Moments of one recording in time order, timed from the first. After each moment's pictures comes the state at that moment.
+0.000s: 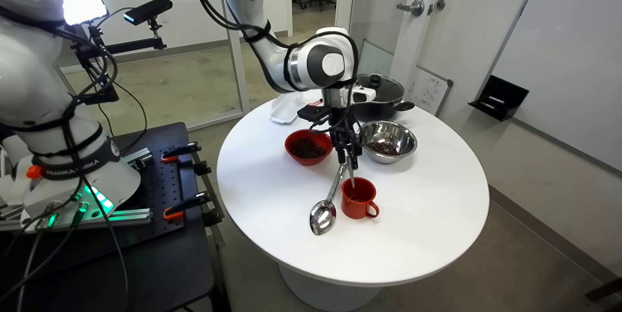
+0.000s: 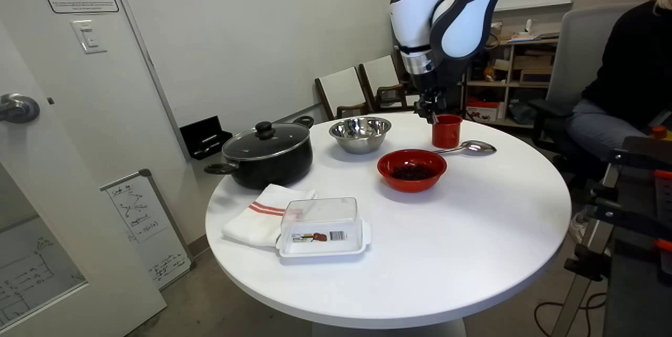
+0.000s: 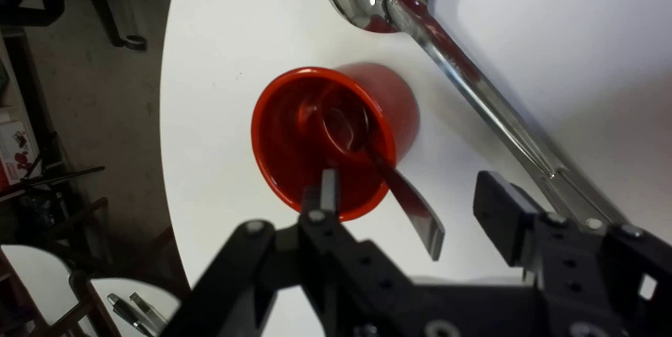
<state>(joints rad) 0.01 0.58 -0.21 -2.03 -0.69 2.58 0.45</state>
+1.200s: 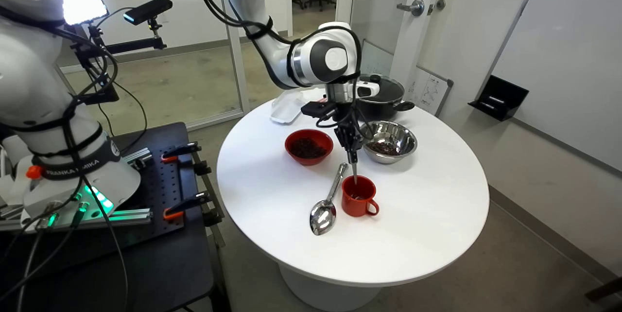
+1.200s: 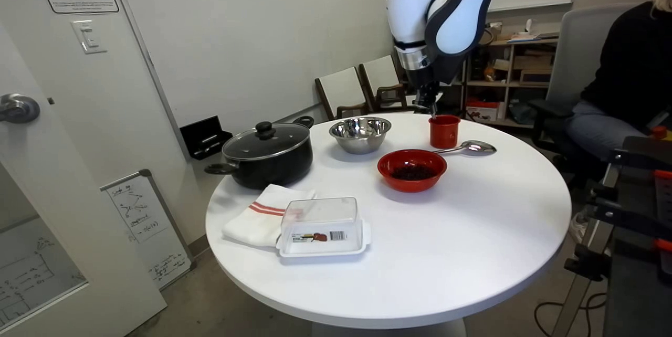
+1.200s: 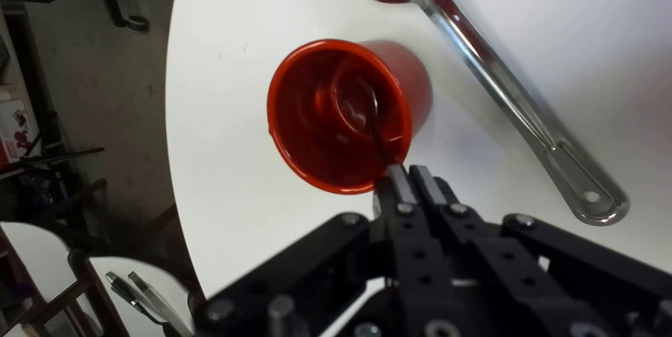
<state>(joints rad) 0.02 0.58 -0.21 -2.00 -0.69 2.57 0.41</state>
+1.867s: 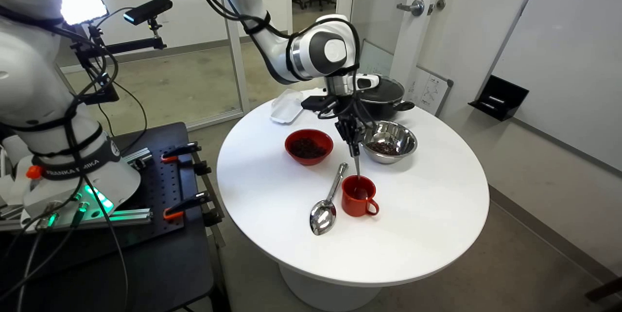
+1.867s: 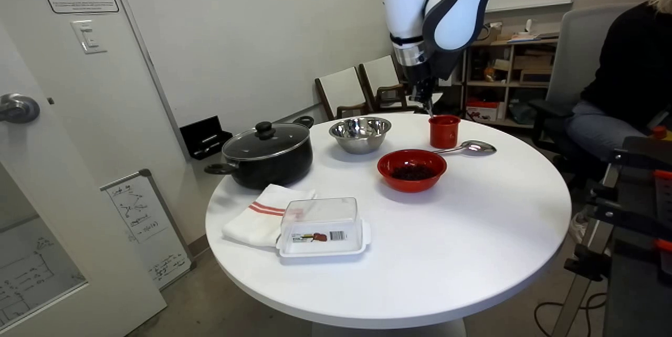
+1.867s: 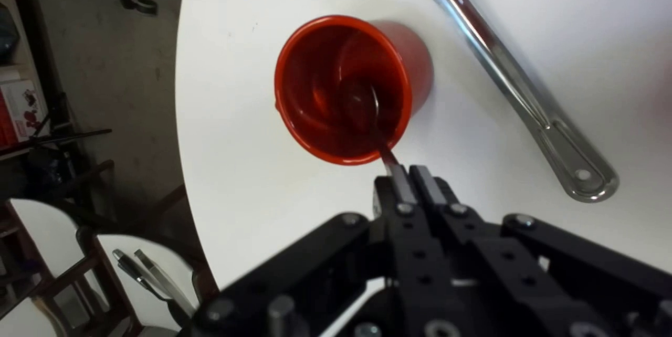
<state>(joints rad) 0.06 0.56 -0.24 -2.00 -0.69 2.57 0.41</state>
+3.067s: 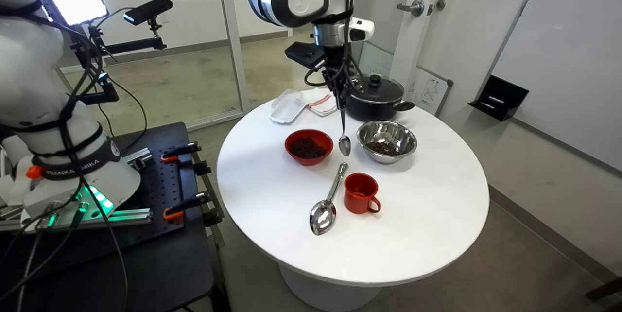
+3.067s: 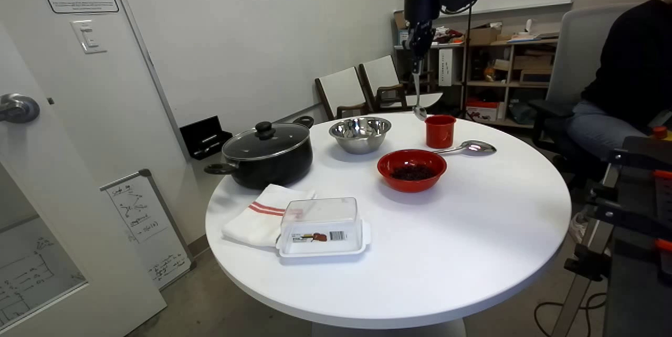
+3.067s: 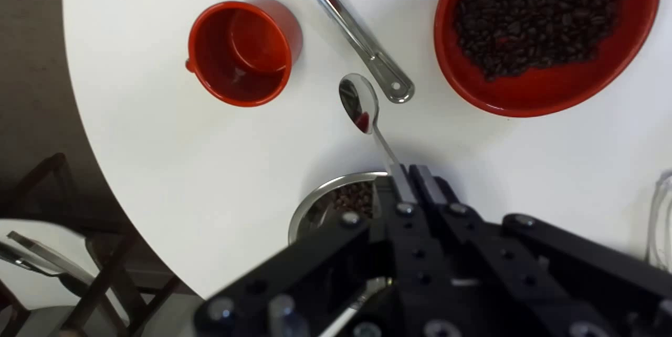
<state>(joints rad) -0.06 0.21 -0.08 -2.19 -0.20 2.57 -0.03</state>
